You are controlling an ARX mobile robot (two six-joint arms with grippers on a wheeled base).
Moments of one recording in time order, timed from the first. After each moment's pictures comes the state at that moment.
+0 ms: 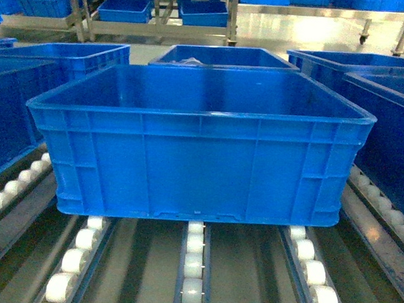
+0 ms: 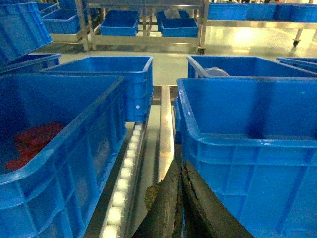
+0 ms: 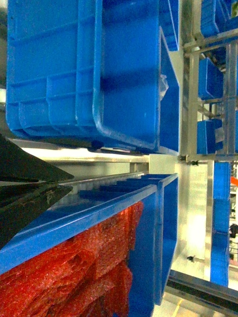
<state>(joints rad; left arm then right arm) 0.00 1.06 0.18 0.86 -0.01 0.00 0.09 1.07 0.18 0.87 0.09 0.01</state>
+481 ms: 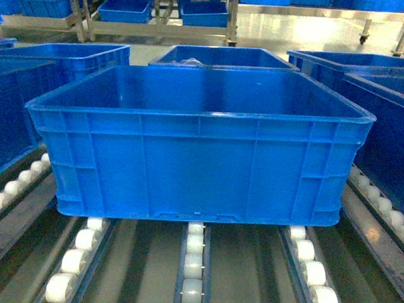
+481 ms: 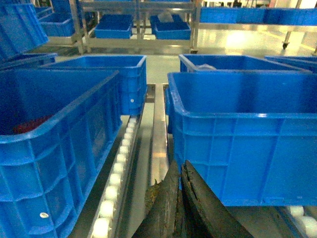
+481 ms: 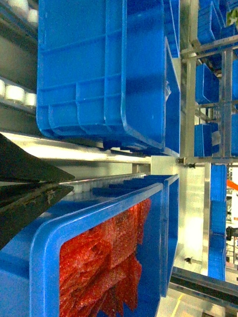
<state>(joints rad) 0.00 0.70 0.02 0.68 0.00 0.00 0.00 0.70 0.01 0.68 0.00 0.01</state>
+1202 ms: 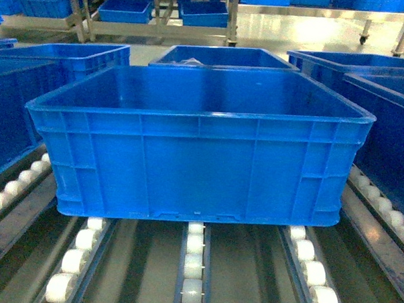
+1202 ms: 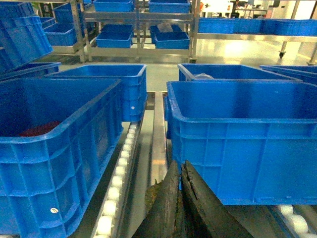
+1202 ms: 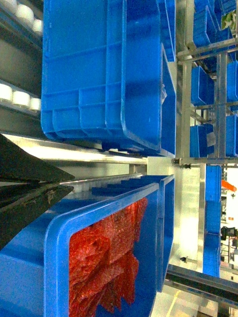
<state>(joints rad) 0.00 0.30 0.02 0.30 0.00 0.00 0.00 0.30 0.01 0.31 0.00 0.01</state>
